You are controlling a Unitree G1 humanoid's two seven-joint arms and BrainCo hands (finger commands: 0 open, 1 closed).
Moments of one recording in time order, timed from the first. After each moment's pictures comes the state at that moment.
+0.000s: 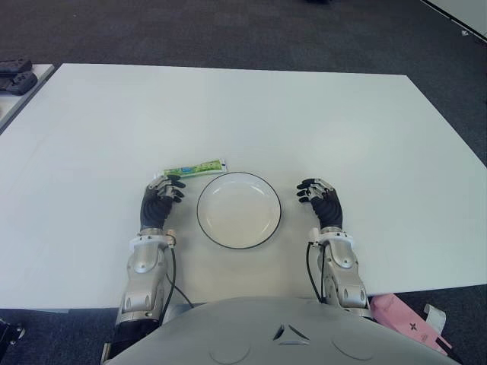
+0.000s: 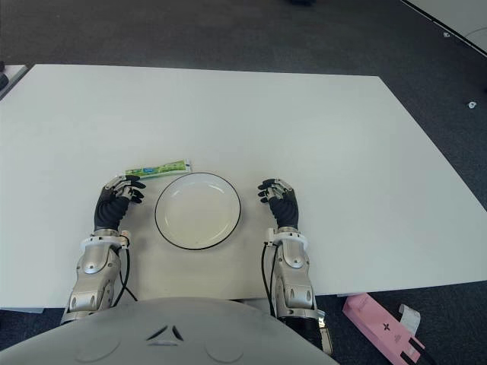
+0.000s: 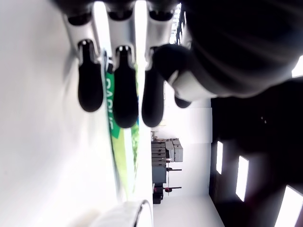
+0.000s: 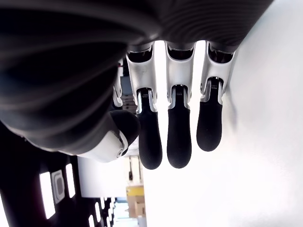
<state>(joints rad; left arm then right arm) 0.34 0.01 0.07 0.01 0.02 -0.15 0.07 0.29 0.05 0.02 -0.08 0.01 0.02 -0.07</state>
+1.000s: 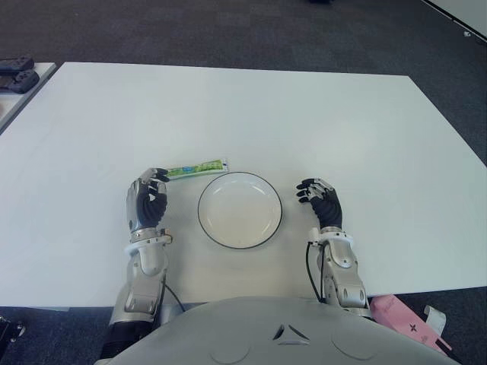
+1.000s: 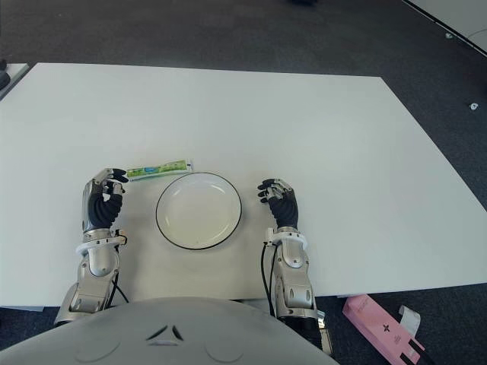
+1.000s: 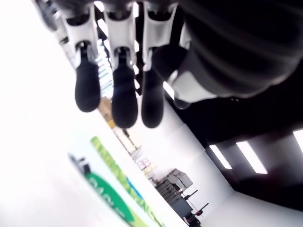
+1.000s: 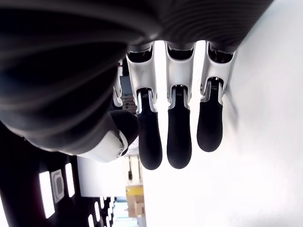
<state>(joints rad) 0.35 0.09 0.01 -0.02 0.63 -0.22 0.50 0.29 0.05 0.03 -0.08 0.01 0.02 -0.07</state>
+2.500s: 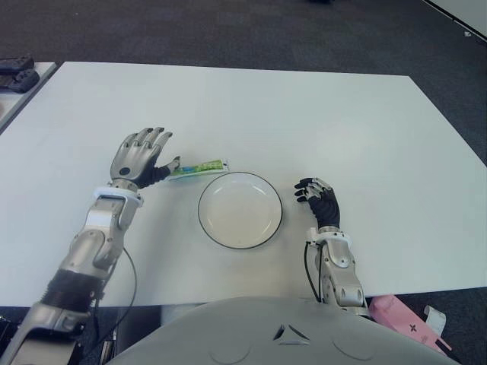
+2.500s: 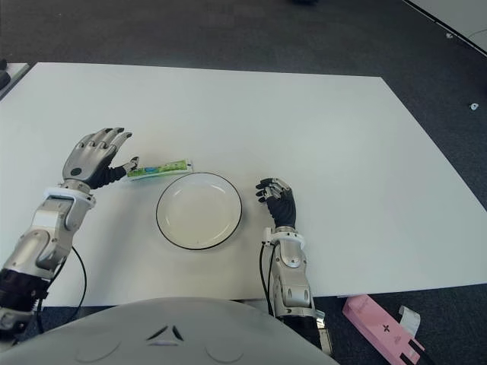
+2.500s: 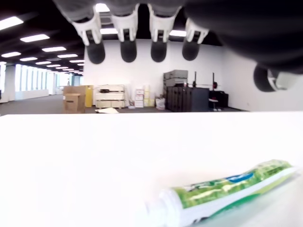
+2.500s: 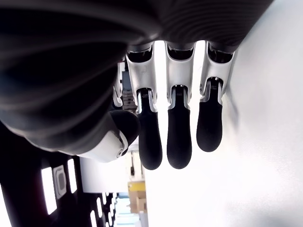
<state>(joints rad) 0.02 0.61 -0.18 0.00 1.02 0.04 0.07 0.28 0.05 0.04 -0.05 0.01 -0.01 -0.09</state>
